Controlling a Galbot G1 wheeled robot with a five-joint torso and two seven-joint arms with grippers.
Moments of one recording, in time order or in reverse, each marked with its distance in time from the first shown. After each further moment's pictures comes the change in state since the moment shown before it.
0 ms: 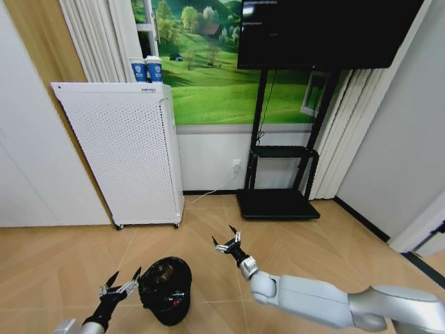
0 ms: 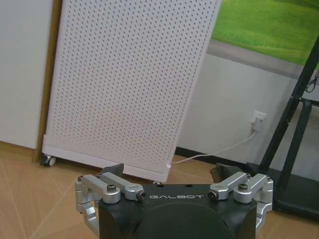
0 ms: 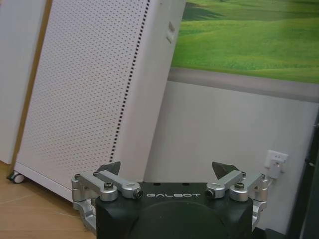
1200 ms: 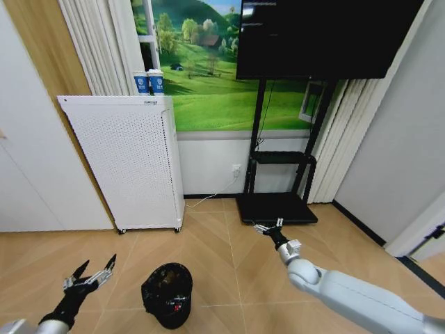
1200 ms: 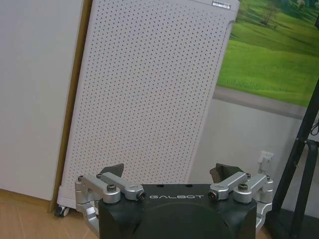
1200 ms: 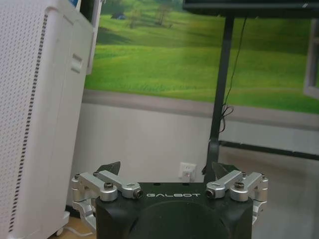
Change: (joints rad) left arm 0.142 -0.013 -0.252 -0.177 -0.106 0.034 -0.015; right arm -0.289 -0.366 0.496 0.176 0.157 0.034 -0.173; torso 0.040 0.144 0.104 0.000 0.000
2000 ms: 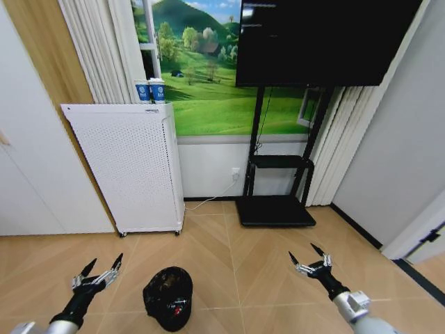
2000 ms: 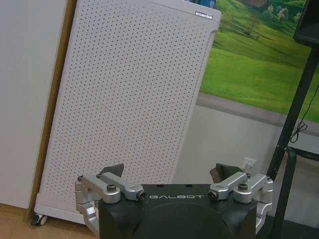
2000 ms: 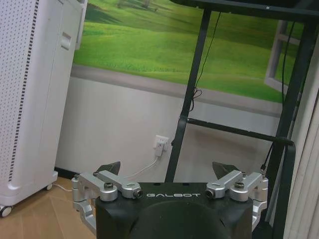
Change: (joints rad) left arm -0.077 -0.059 0.116 0.040 0.092 -0.031 0.050; right arm -0.949 -0.178 0.727 0.172 -0.115 0.101 -0.002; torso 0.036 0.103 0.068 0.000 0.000
